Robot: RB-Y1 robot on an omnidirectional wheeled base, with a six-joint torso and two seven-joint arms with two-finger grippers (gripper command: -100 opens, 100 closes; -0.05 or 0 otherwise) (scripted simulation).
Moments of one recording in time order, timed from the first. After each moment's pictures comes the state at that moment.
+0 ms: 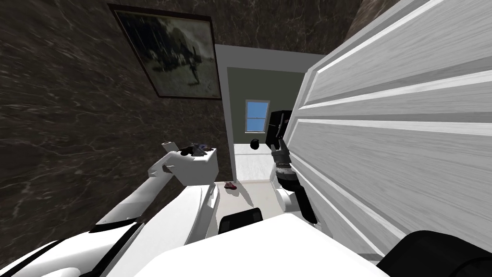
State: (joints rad) left arm -0.46 0.68 -0.02 -1.46 -0.17 0.75 -0.48; right arm 0.48 -0.01 0.05 -2.38 0.02 -0.39 0.03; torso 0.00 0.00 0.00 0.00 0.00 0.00
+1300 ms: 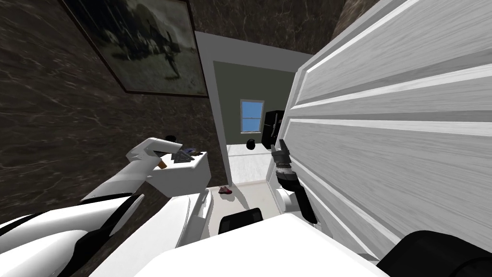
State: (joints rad) left arm -0.71 0.82 0.06 -1.17 -0.13 1.07 -0.57; right arm 0.48 -0.01 0.05 -2.38 0.02 -0.39 0.03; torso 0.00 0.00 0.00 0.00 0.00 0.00
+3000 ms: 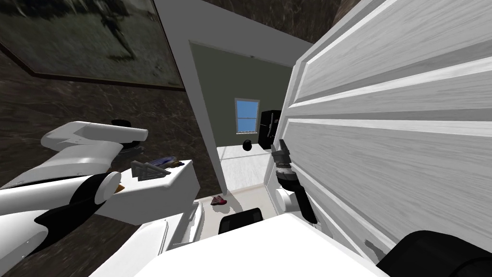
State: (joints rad) left arm -0.98 1.01 0.21 -0.75 -0.04 1.45 -0.66; right arm 0.48 -0.01 0.05 -2.38 0.02 -0.39 0.03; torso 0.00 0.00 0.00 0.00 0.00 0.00
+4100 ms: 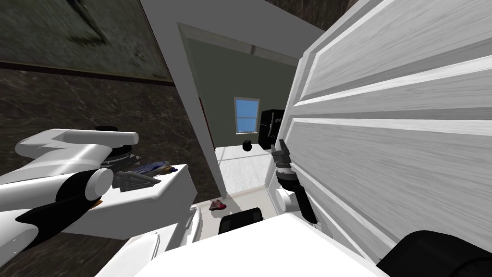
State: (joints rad) left arm -1.03 1.04 0.27 -0.54 0.01 1.51 -0.68; right arm 0.48 -0.01 0.05 -2.38 0.02 -0.39 0.03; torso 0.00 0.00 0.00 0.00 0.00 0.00
